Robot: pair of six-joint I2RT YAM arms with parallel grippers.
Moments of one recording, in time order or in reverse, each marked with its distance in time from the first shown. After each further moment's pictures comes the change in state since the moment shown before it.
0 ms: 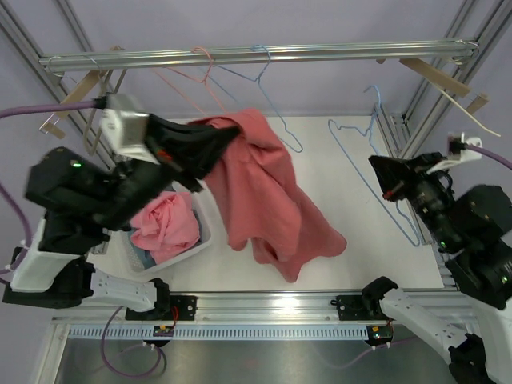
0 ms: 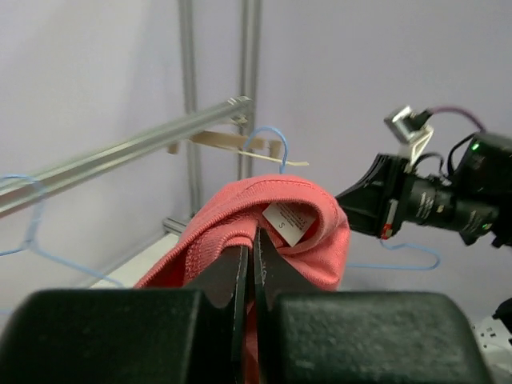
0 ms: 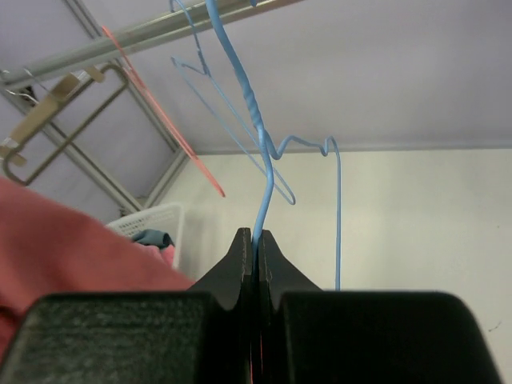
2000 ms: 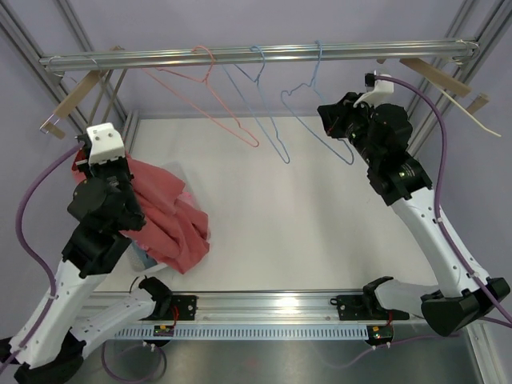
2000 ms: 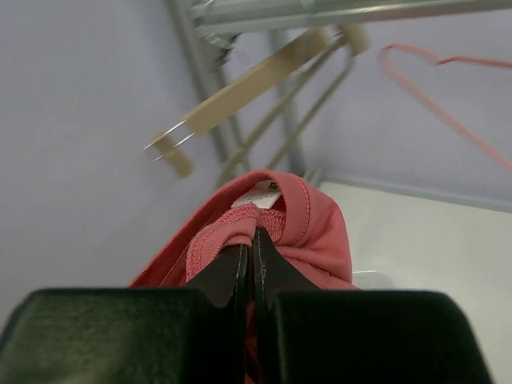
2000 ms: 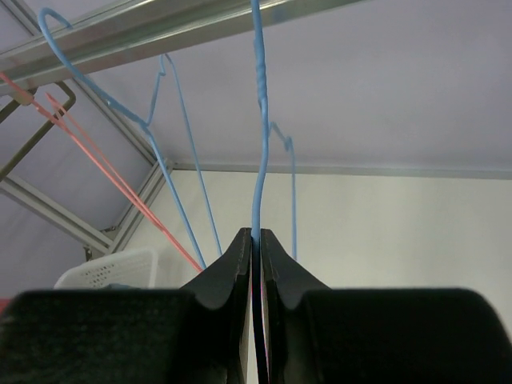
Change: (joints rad) left arm 0.666 -0.460 -0.798 0.311 -0.738 0.423; right arm -0.116 0.543 -0.025 0.502 -0.116 0.008
